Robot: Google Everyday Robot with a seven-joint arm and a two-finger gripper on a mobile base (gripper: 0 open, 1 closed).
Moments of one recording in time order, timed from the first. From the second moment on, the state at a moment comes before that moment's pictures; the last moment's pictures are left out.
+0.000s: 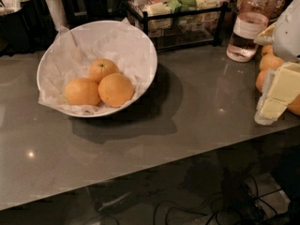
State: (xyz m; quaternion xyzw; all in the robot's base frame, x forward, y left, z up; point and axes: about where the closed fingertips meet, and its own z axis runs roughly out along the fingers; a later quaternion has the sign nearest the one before) arm 0.438 -0.217 0.976 -0.60 0.78 -0.03 0.16
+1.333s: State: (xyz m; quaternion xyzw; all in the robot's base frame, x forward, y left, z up) arm 0.457 -0.138 0.978 -0.68 0.71 -0.01 0.19
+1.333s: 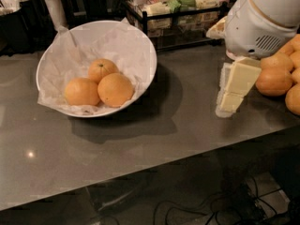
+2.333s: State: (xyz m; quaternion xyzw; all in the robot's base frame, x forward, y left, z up) arm 0.459 -0.040 1.010 -0.75 0.61 0.01 0.24
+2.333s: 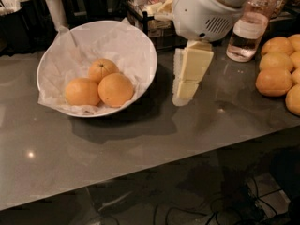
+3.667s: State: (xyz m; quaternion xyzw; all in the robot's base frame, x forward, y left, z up) arm 0.507 0.078 1.024 -0.76 0.58 0.07 0.27
